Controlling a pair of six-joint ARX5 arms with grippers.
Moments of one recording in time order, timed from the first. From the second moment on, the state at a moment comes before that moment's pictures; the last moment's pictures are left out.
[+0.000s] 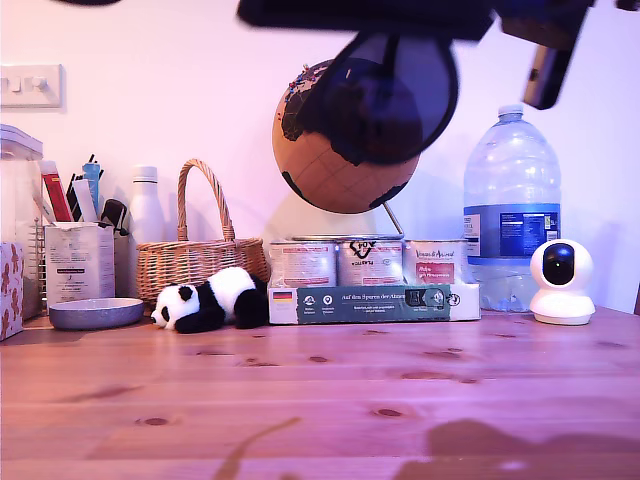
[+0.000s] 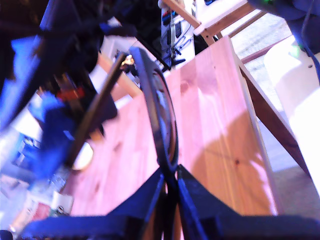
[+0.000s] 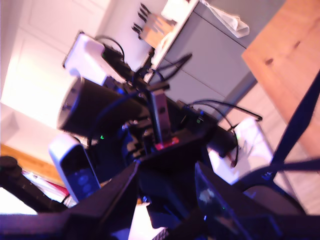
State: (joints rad) left arm -1.30 1.12 0.61 0.19 -0.10 0.70; right arm 0.42 1.05 0.57 0.21 -1.37 0.68
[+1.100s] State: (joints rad) left arm -1.31 1.12 0.61 0.29 -0.12 0.74; right arm 0.23 1.09 0.57 0.24 -1.12 0.52
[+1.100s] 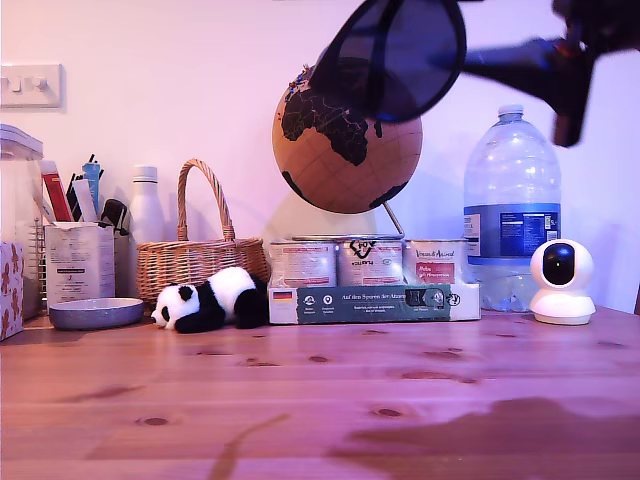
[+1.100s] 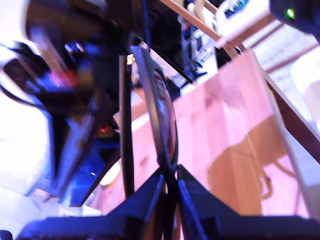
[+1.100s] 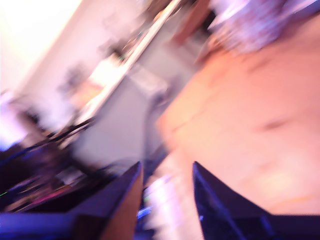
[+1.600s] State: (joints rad) left arm -1.34 1.08 0.61 0.40 -0.01 0.60; right arm 0.24 1.09 0.57 0.24 -0.90 0.39
